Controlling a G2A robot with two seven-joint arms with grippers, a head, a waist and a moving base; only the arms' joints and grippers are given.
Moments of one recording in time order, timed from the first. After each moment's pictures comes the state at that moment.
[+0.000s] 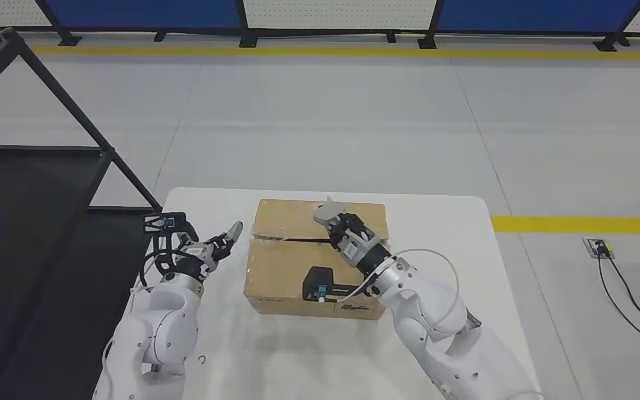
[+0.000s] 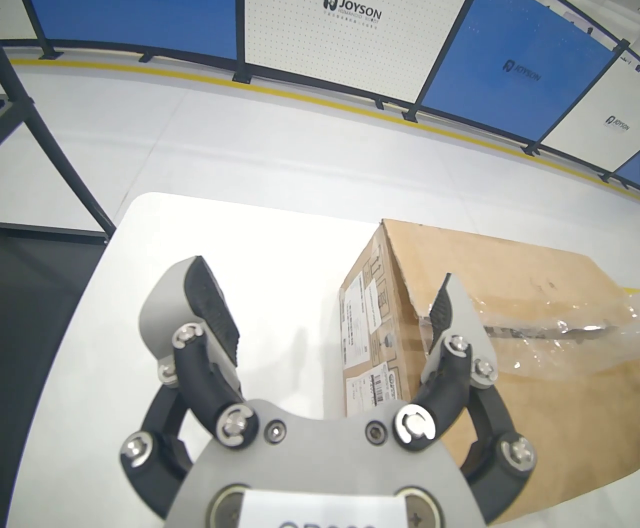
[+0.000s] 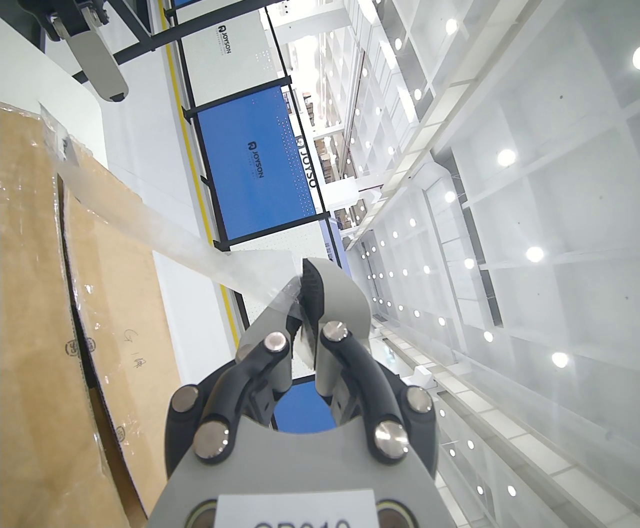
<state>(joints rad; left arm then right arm) 1.14 -1.35 -1.55 -1.79 1.14 0.03 -0.47 -0.80 -1.25 0.92 -1.66 -2.44 -0.04 -0.09</state>
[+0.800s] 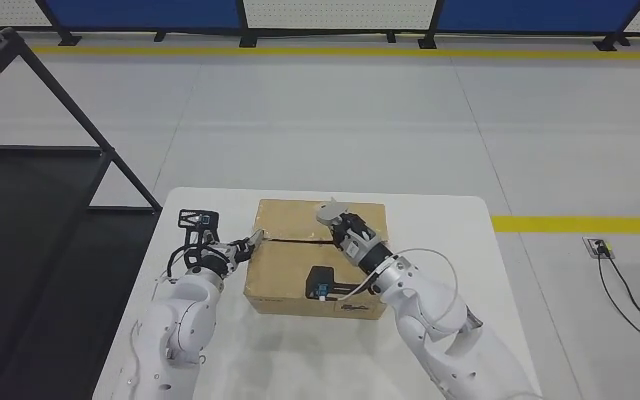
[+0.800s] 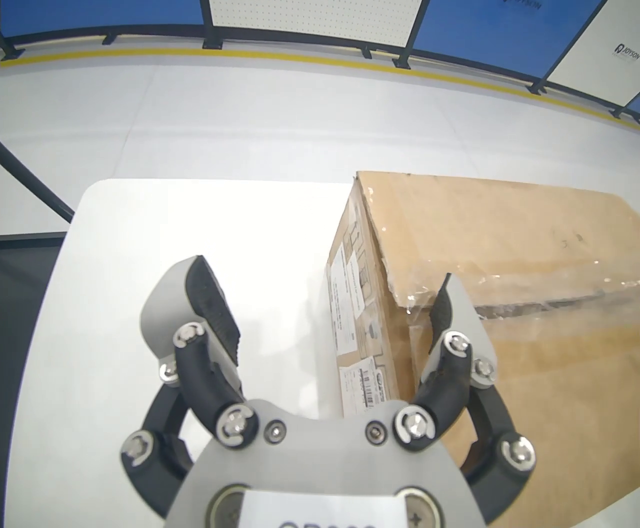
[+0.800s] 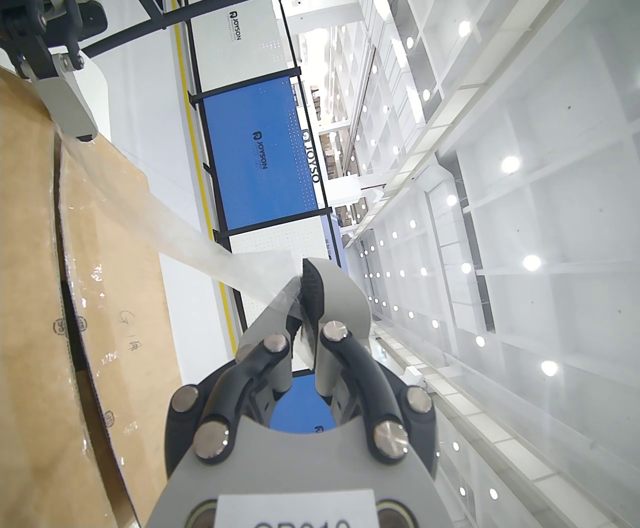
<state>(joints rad) 1.06 -1.34 -1.45 -1.66 1.20 -0.01 -0.52 -0.82 -1.27 0.94 -1.65 -2.52 -0.06 -0.10</state>
